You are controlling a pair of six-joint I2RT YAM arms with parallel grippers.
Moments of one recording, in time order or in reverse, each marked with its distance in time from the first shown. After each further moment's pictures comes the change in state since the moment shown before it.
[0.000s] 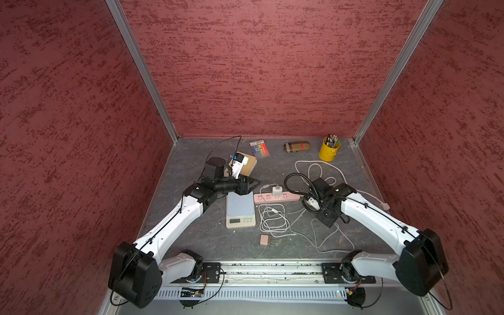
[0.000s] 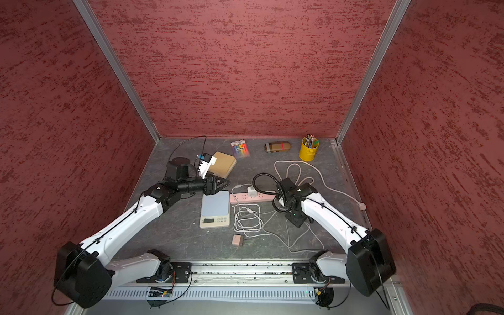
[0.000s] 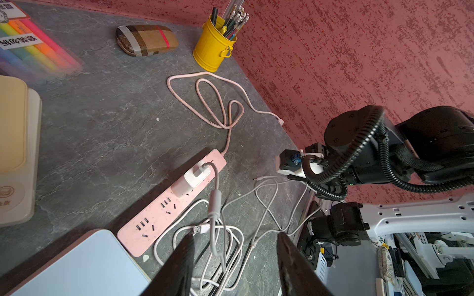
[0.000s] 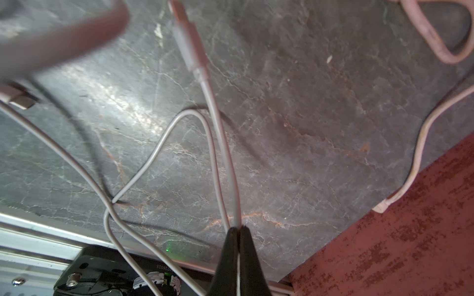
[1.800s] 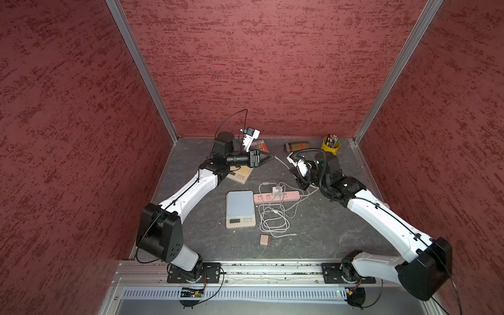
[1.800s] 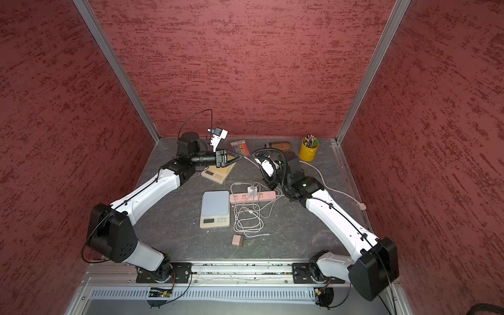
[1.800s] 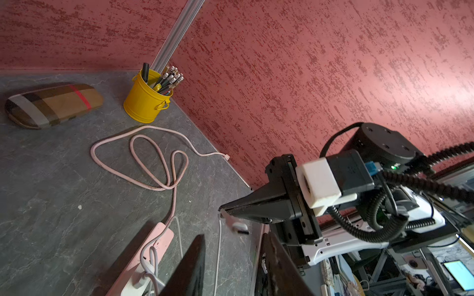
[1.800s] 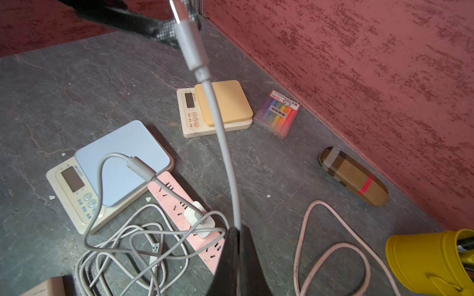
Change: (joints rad) left arm 0.005 0.356 0.350 0.289 0.251 -0.248; right arm -0.005 -0.019 0.169 0.787 -0.406 -0.027
